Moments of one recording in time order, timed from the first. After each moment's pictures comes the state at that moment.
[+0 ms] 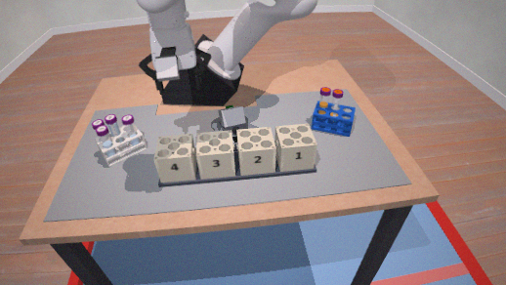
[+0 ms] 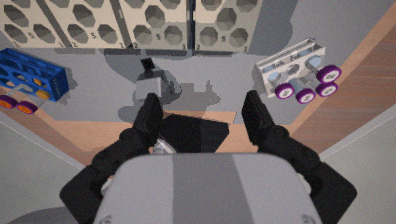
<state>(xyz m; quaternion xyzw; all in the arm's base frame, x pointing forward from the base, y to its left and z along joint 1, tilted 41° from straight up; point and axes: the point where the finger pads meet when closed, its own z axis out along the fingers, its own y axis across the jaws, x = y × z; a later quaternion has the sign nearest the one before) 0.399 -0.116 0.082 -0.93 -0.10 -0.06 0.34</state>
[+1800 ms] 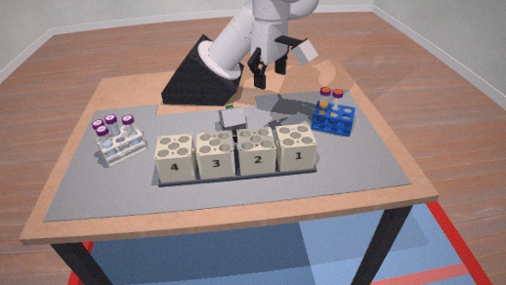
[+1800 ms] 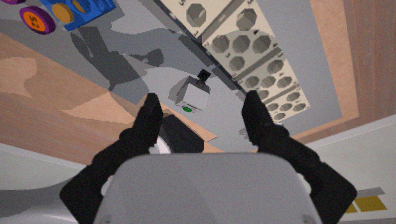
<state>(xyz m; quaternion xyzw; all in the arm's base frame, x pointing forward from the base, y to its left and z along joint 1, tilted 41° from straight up) 0.354 0.055 0.226 -0.83 -0.43 -0.18 0.30</state>
